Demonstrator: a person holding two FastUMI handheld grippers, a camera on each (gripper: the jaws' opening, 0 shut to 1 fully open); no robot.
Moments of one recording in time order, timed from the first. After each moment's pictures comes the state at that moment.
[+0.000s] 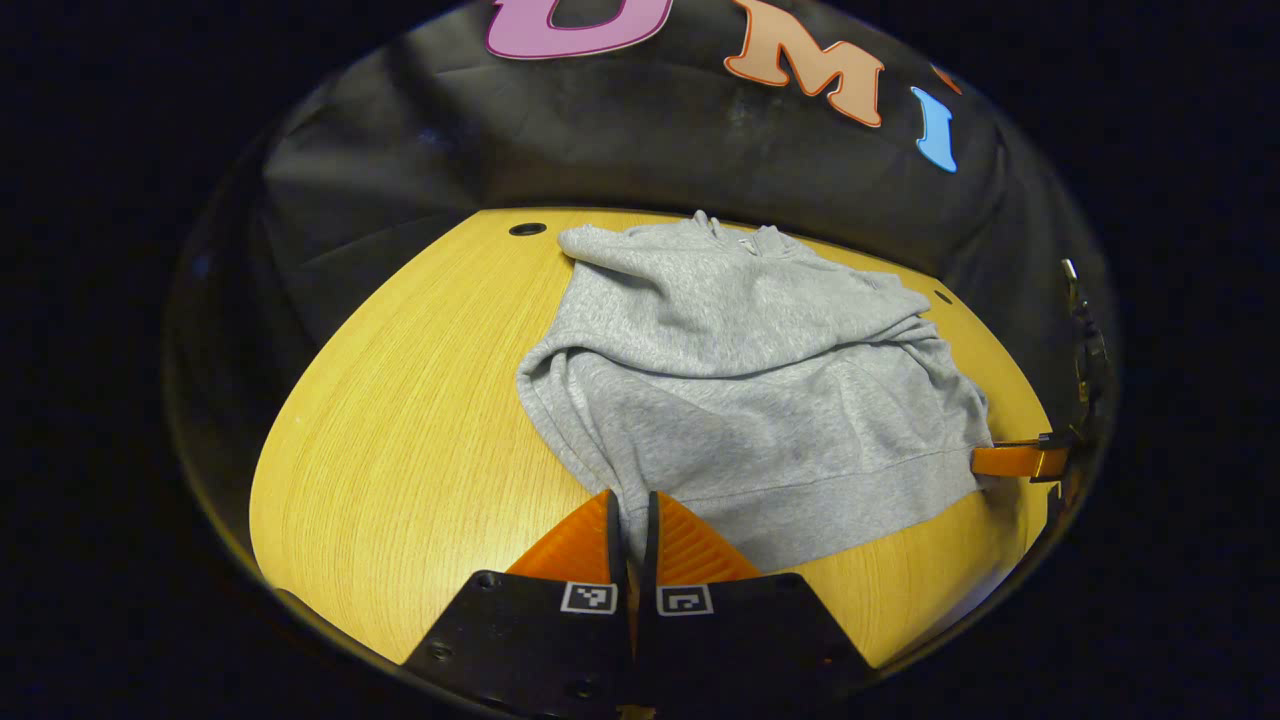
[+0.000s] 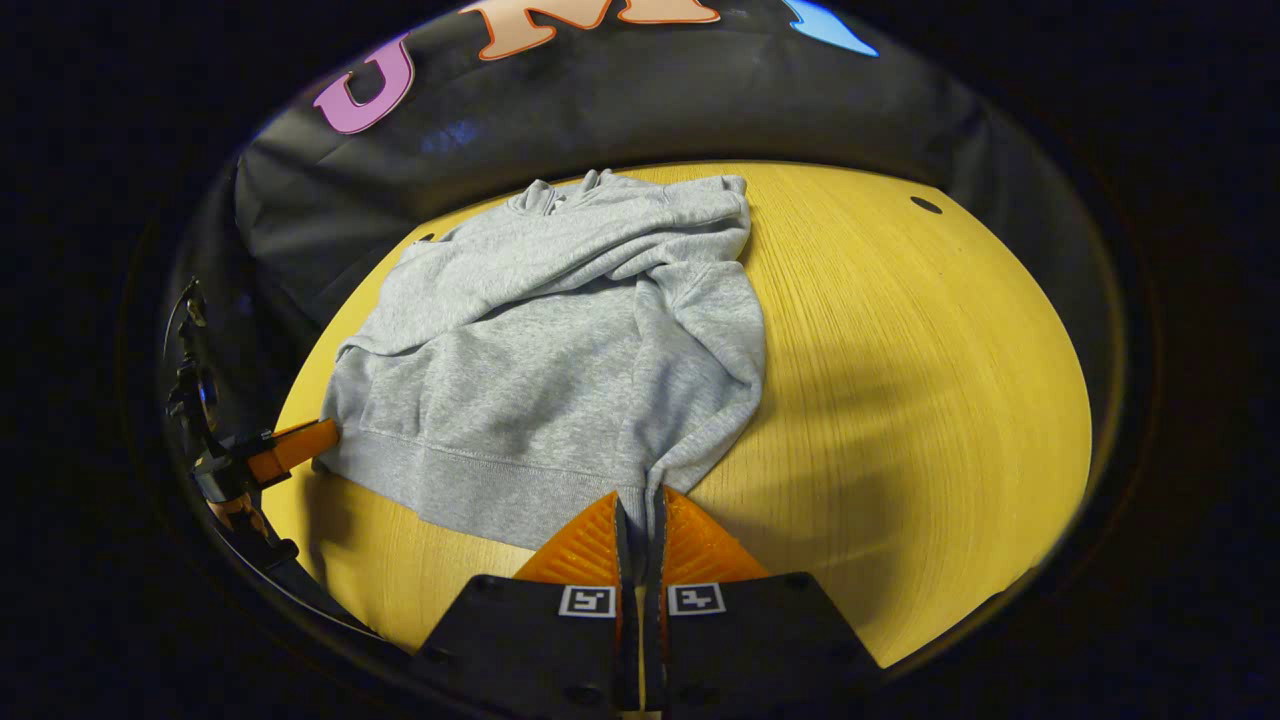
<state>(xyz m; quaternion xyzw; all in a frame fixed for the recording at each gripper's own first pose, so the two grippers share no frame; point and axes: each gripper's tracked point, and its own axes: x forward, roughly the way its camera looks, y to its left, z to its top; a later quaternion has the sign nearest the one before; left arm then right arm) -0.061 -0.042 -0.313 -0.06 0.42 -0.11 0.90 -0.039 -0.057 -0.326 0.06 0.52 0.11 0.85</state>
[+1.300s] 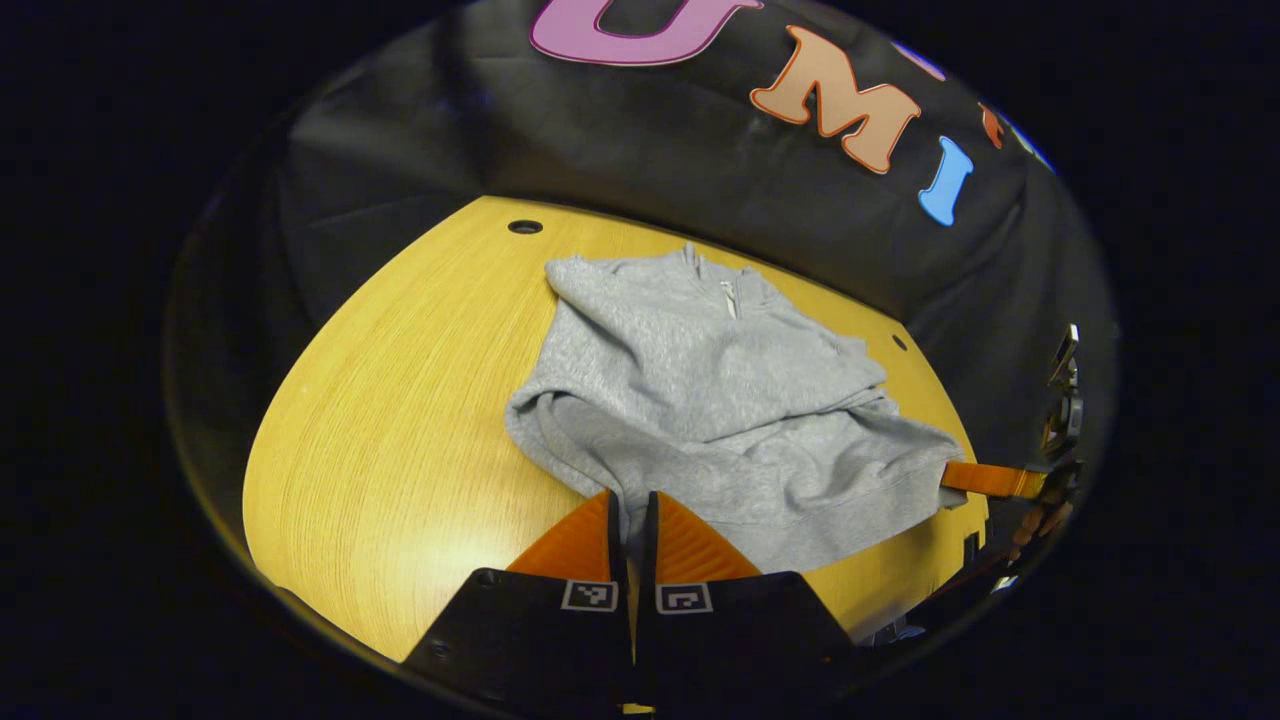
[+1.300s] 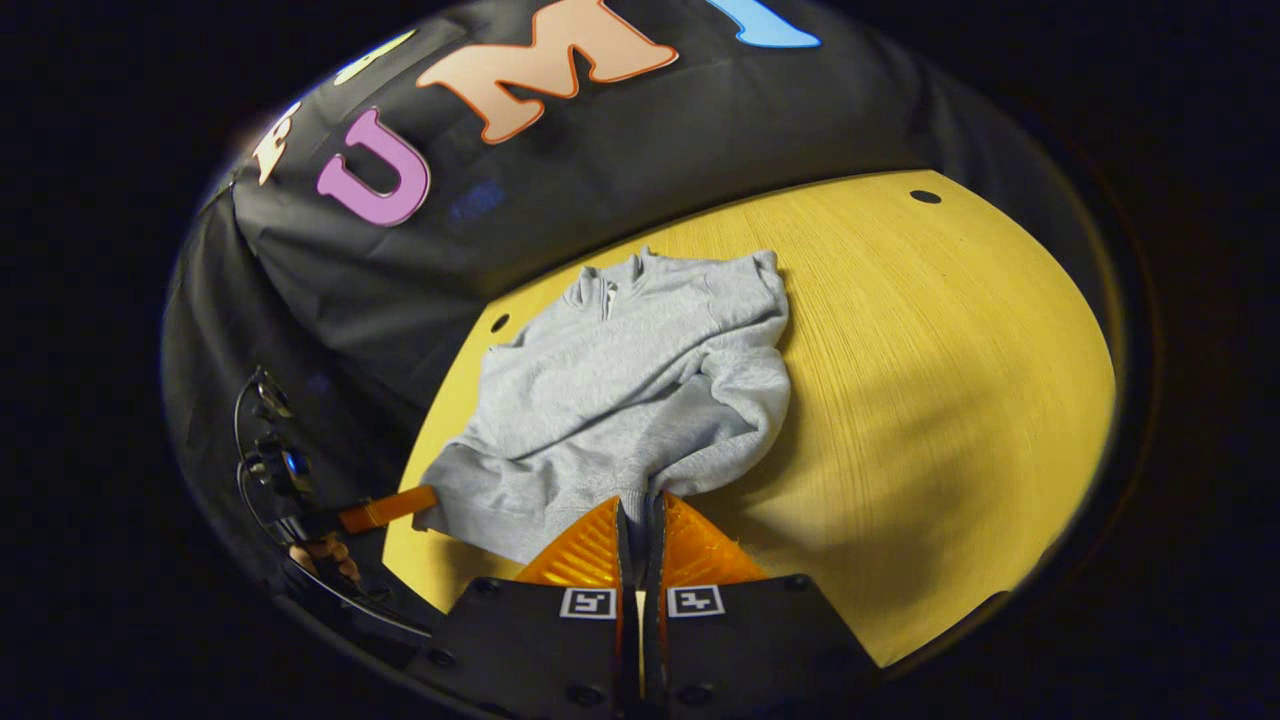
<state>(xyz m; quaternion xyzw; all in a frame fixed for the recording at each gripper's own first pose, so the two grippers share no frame) -0.024 -0.053 -0.238 -0.16 0.42 -0.13 0.88 0.008 -0.037 -0.219 0.23 0.47 0.15 0.84</state>
